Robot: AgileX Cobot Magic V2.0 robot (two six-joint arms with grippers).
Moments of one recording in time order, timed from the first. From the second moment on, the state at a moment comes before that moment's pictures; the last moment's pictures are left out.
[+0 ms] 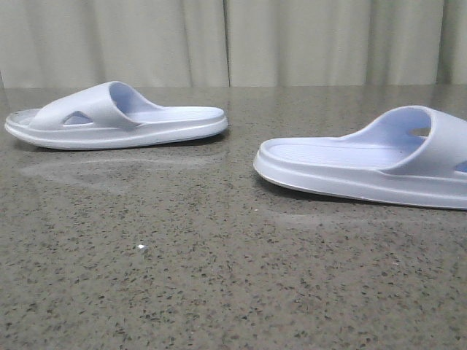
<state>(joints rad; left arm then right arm) -0.01 0.00 0.00 -0.17 0.11 0.14 0.01 -0.01 0.01 0.19 0.06 -0.07</state>
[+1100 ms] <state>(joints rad) -0.01 0.52 -0.42 -0.44 0.42 0.14 0.01 0.52 -0.36 0.40 0.42 -0.07</state>
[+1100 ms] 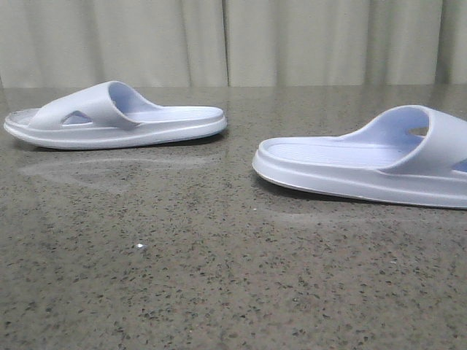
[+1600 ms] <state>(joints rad) -0.01 0.77 -0.54 -0.53 0.51 0.28 0.01 0.67 -0.51 0.33 0.50 -0.07</state>
